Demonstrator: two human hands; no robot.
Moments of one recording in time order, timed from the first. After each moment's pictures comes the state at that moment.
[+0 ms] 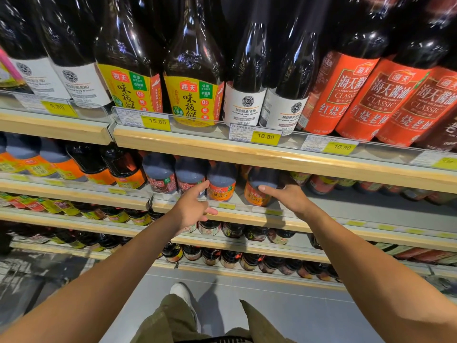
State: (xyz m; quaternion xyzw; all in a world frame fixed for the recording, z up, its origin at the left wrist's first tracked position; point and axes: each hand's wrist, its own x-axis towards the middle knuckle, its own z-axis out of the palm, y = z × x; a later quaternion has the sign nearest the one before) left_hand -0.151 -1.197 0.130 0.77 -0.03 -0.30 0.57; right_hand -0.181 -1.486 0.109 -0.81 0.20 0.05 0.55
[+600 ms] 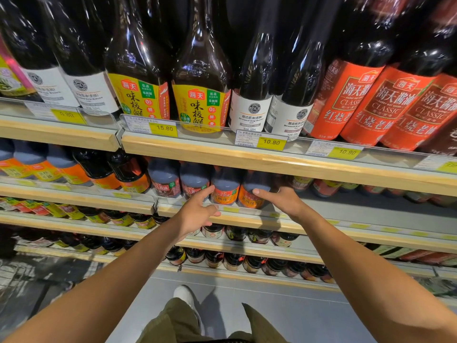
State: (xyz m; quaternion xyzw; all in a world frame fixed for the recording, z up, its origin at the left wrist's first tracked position) left_hand -0.148 -1.187 0.127 0.77 -0.06 -0.30 0.56; right_hand -0.171 -1.464 0.108 -0.80 0.19 0.09 0.56
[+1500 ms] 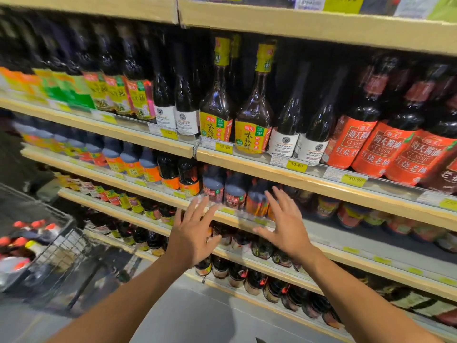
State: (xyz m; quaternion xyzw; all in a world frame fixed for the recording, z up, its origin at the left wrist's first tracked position) left_hand -0.271 -1.087 0.168 0.98 -0.17 0.07 0.07; right_hand -0.262 -1.375 0.175 -0.98 -0.12 -0.12 0.14
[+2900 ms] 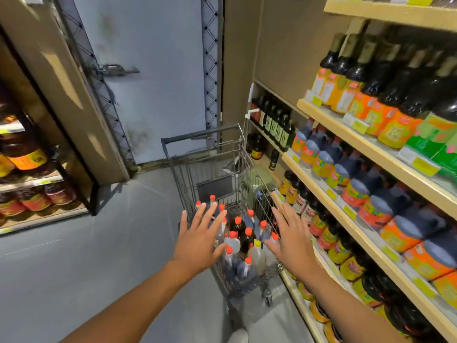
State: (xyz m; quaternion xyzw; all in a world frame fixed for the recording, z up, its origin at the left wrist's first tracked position) left_hand -0.381 -0.381 0.142 0.97 0.25 0.06 0.01; right_hand -0.181 -0.574 0.146 -0.88 -0.45 -0.04 0.11
